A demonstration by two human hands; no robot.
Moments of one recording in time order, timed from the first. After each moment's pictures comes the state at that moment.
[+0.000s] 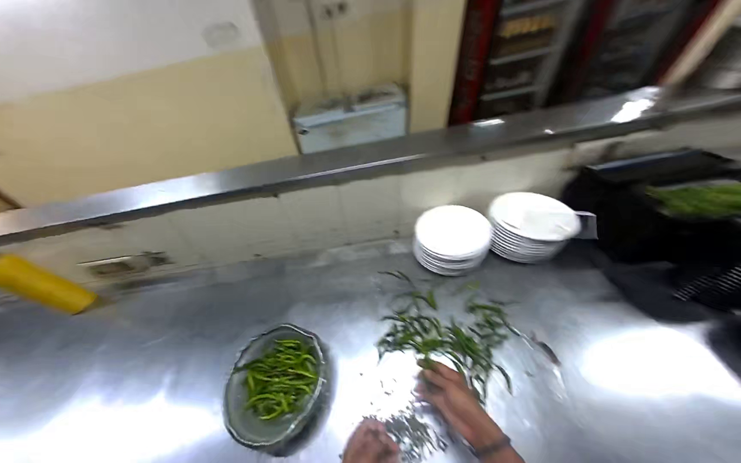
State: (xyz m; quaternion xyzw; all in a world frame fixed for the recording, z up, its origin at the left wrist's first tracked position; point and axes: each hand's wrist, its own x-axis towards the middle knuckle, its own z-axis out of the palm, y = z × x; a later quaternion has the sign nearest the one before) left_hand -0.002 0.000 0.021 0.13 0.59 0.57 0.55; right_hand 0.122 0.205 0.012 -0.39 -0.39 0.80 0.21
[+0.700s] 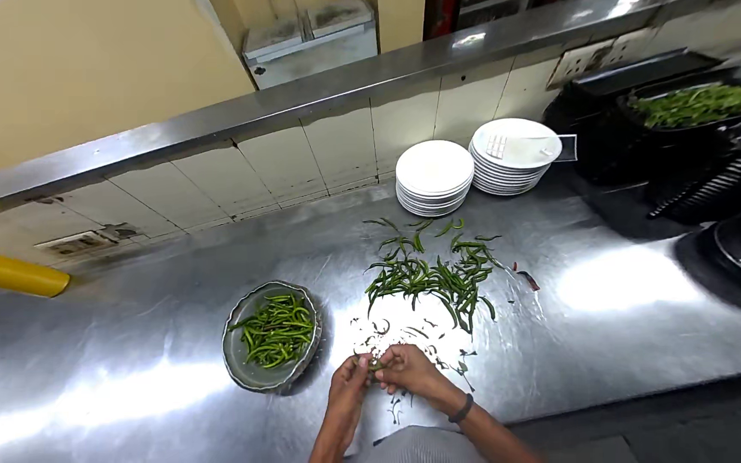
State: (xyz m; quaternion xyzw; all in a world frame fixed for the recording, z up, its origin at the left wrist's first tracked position) left_hand -0.018 -0.004 0.010 0.12 0.55 0.65 0.52; right_hand 0.119 0.131 0.020 -0.32 -0.53 0.78 0.02
